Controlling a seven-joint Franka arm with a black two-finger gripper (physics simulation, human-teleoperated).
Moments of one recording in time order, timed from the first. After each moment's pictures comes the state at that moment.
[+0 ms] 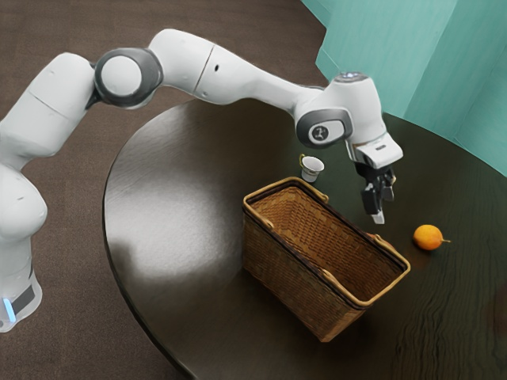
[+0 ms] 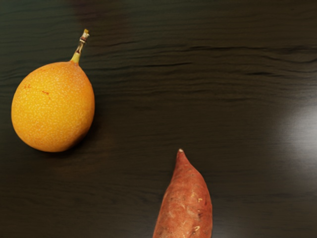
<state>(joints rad) 0.57 0.73 -0.94 -1.35 0.42 2.38 0.47</state>
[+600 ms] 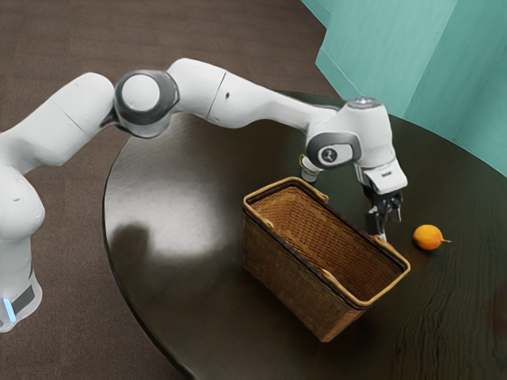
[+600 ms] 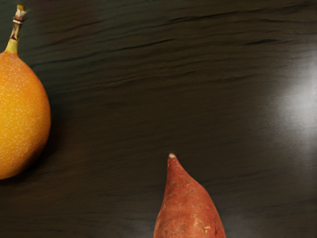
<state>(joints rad) 0.51 0.95 -1.06 -1.18 0.70 2.24 0.50</state>
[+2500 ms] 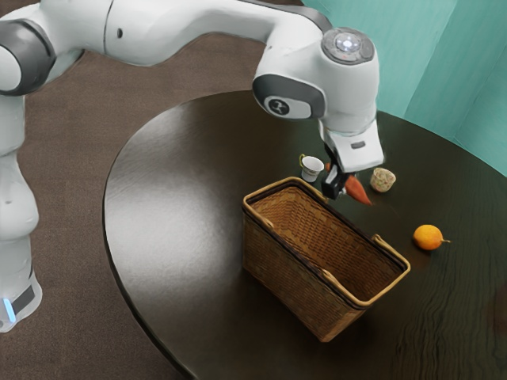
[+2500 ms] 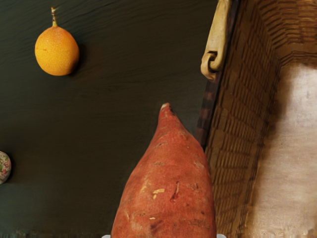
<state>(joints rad) 0.38 0.04 -0.82 -1.61 0.46 1.92 0.31</state>
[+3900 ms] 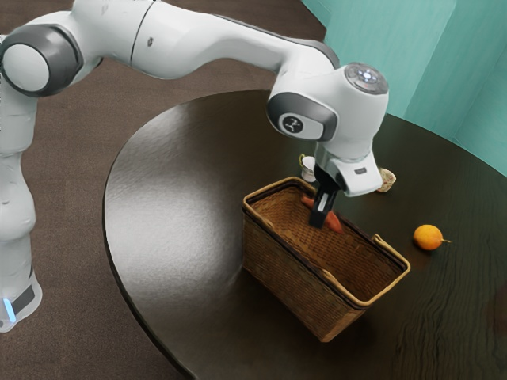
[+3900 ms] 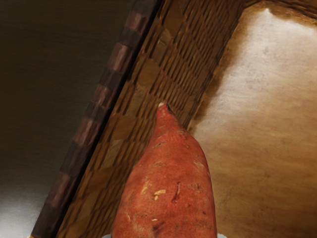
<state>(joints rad) 0.32 0.16 -0.75 -1.61 0.34 1.81 0.15</state>
